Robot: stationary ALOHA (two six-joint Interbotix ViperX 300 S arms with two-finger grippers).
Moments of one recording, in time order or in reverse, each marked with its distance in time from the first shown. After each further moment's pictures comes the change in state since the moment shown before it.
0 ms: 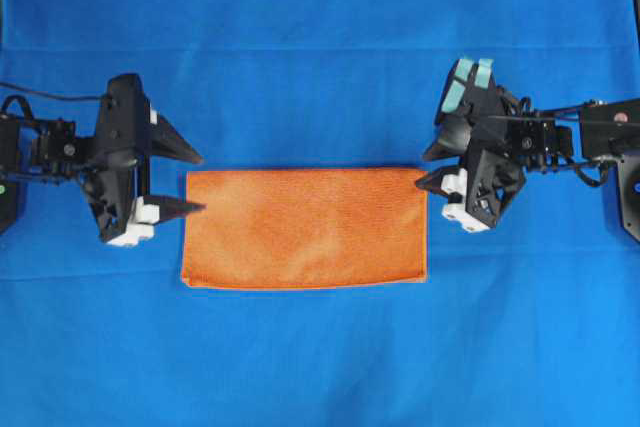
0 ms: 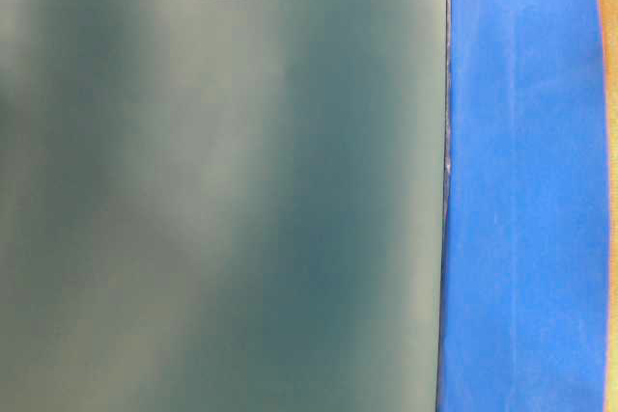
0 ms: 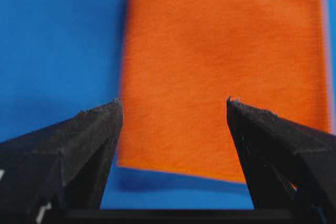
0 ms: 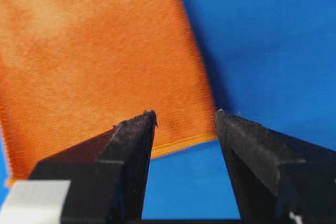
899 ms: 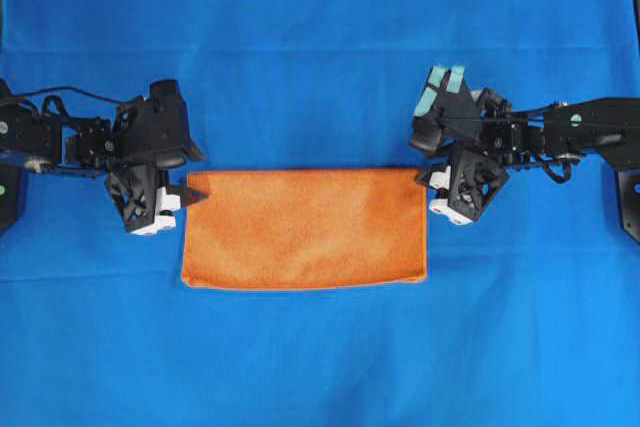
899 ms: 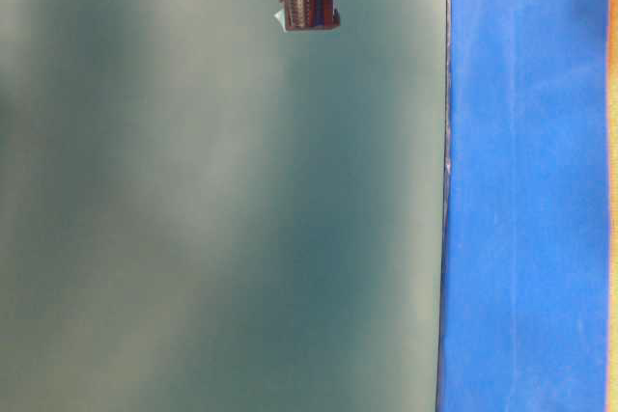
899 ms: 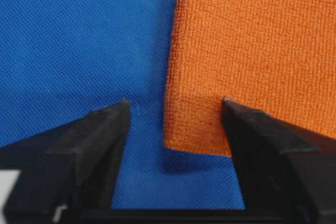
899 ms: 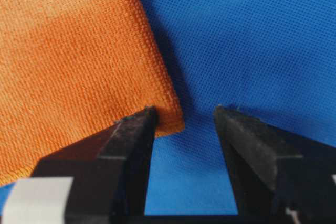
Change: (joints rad) left arm 0.052 0.221 -0.034 0.000 -0.011 0.040; right arm -0.037 0.175 0.000 -0.023 -0.067 0.006
